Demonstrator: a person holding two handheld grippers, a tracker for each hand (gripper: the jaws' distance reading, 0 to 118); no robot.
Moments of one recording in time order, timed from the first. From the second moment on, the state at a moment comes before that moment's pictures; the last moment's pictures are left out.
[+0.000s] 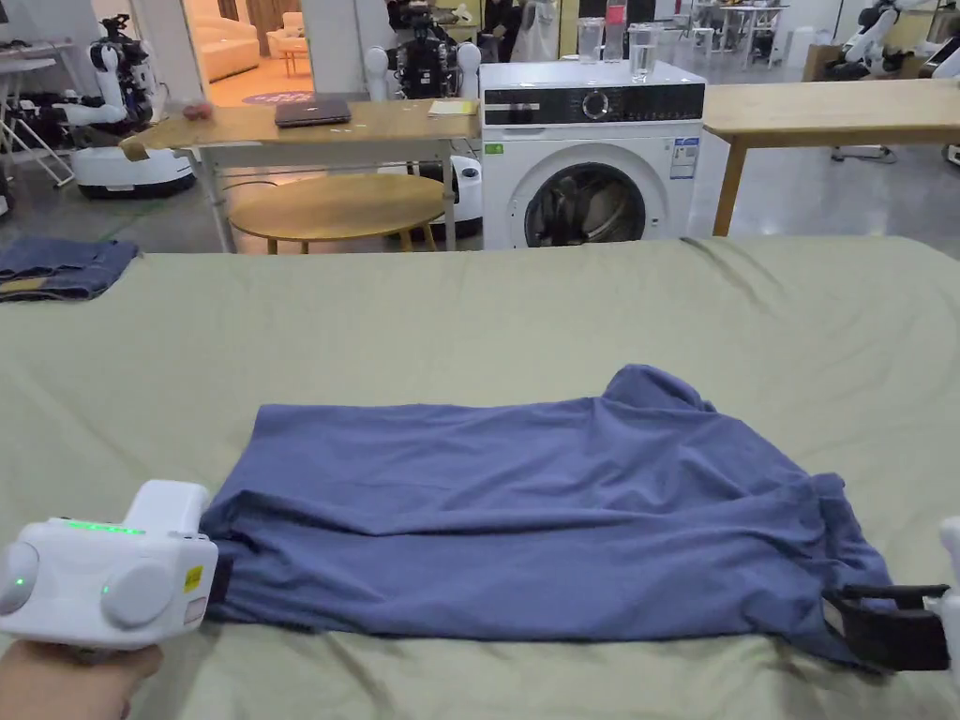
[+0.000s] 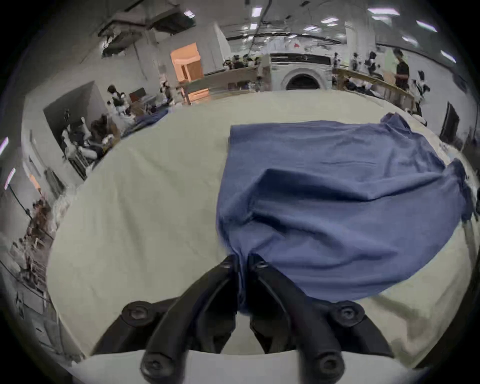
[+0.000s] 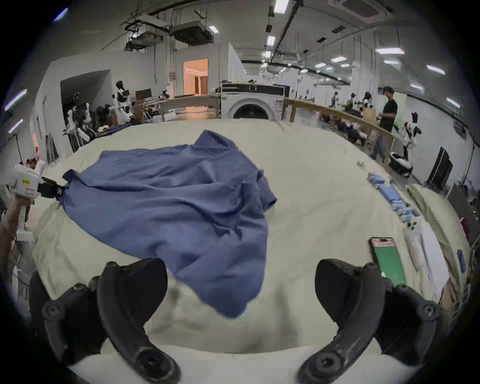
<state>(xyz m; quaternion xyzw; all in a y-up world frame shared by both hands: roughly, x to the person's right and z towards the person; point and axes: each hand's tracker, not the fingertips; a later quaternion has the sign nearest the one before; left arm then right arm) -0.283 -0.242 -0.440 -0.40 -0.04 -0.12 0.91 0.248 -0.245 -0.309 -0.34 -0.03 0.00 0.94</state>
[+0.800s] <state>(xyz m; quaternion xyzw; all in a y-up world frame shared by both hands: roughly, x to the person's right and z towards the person) -0.329 -0.196 -0.294 -0.37 -0.11 -0.02 0.92 0.270 -0.166 -0.206 -0.36 0.05 -0.02 0.93</state>
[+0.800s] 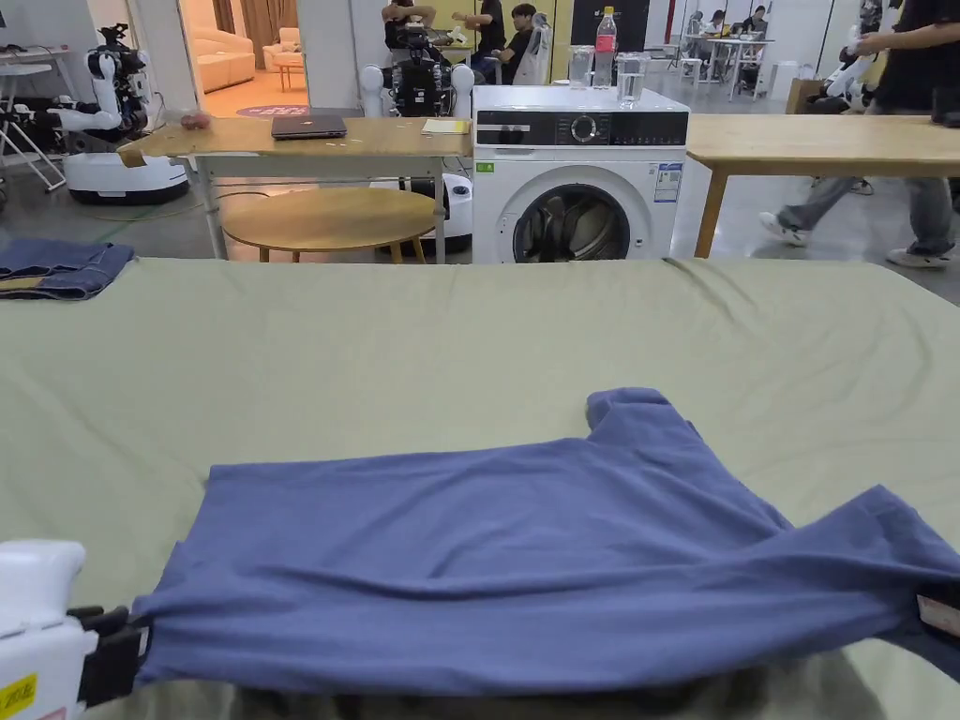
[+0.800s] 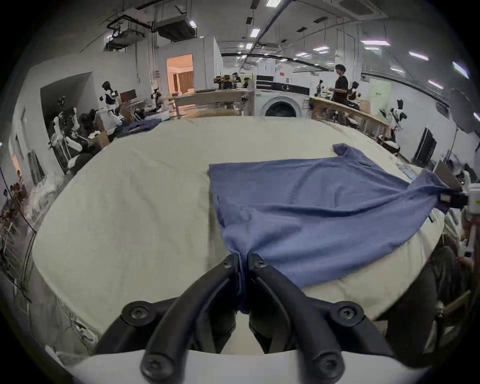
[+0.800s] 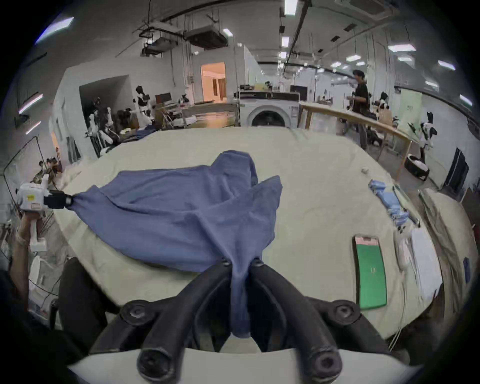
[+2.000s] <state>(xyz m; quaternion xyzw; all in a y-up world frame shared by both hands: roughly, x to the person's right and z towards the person) -0.309 -0.209 -0.486 -0.38 -0.04 -0.06 0.92 0.210 -0.170 -0.364 -0.26 0.02 0.04 0.97</state>
